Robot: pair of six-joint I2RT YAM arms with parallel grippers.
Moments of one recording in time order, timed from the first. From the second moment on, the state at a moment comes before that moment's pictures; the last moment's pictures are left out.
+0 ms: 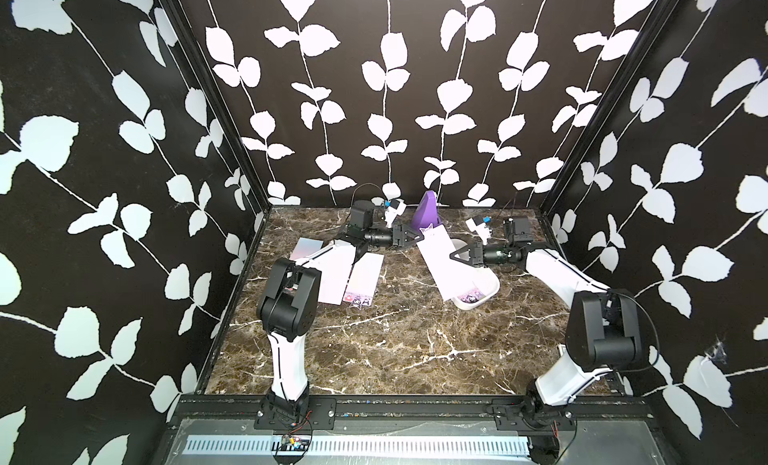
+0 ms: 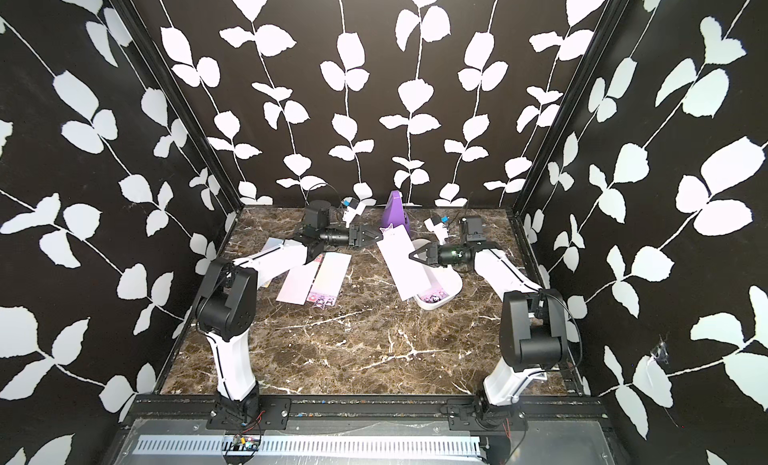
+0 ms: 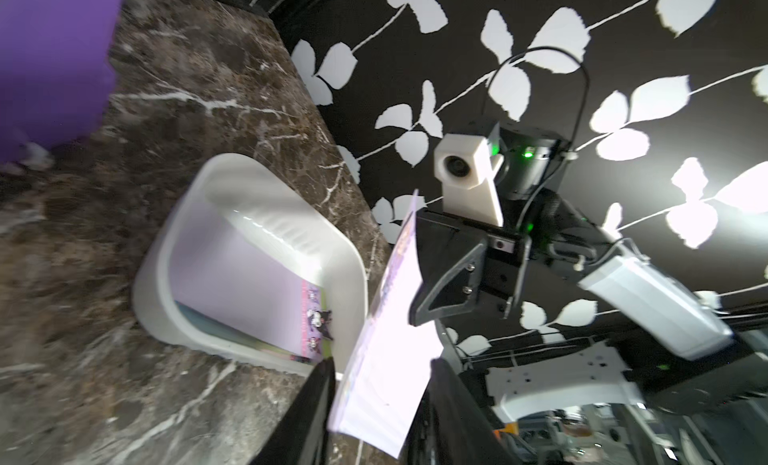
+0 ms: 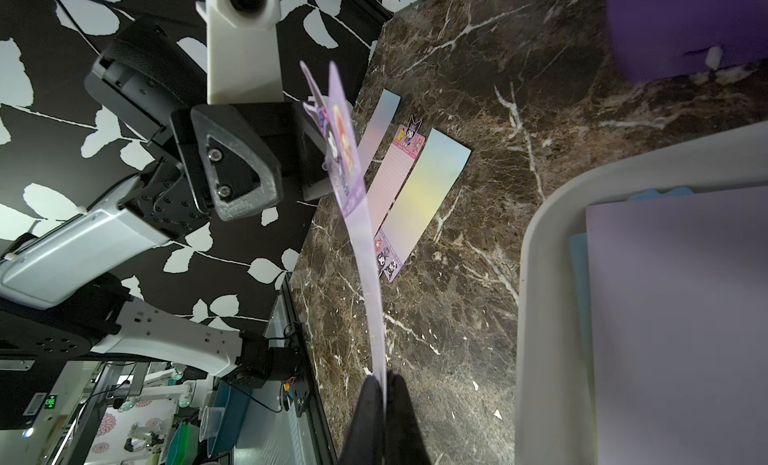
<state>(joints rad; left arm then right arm) -0.42 1.94 1.40 0.14 1.04 -0.65 0.13 1.66 1.18 -0.39 -1.07 0.19</state>
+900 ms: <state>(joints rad) -0.33 1.65 1.15 -0.10 0.48 -0.48 0.55 1.75 0.88 0.45 -0.44 0.91</state>
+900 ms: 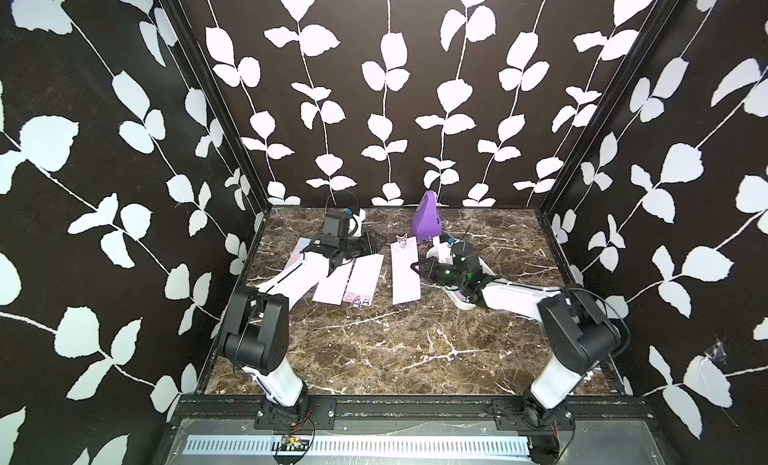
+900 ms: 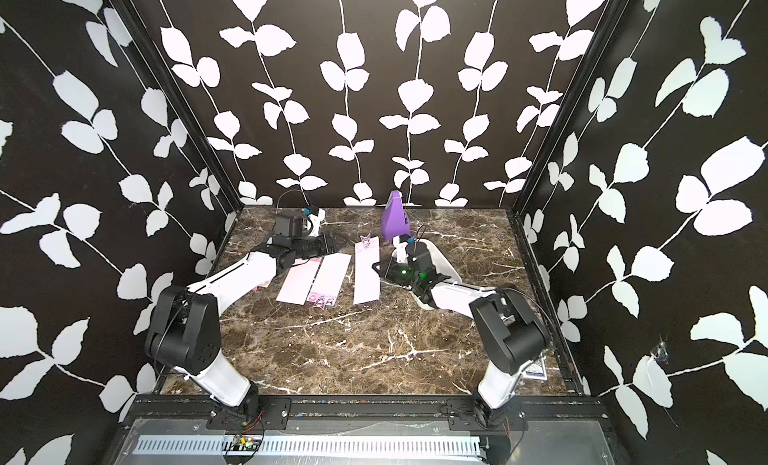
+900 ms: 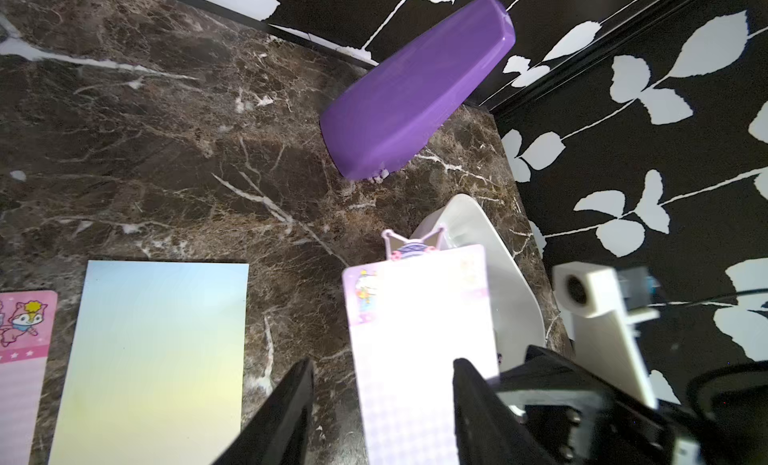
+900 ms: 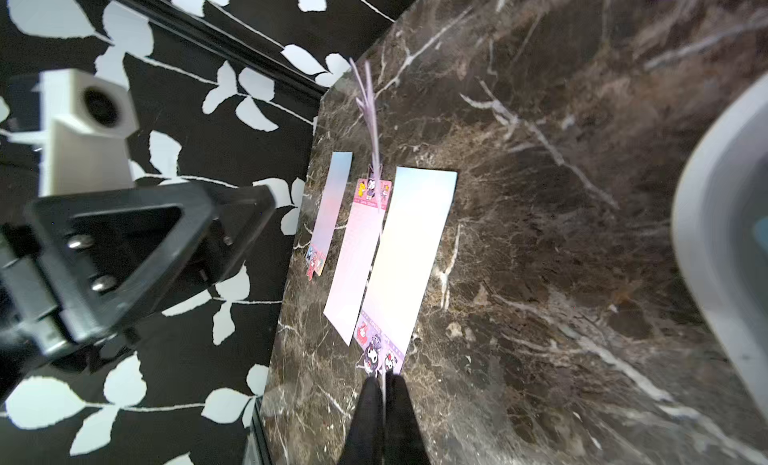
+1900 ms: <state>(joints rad) -0.33 1.65 1.12 -0.07 0.50 -0.49 0.68 2.00 0.84 0.74 -0.20 1.20</state>
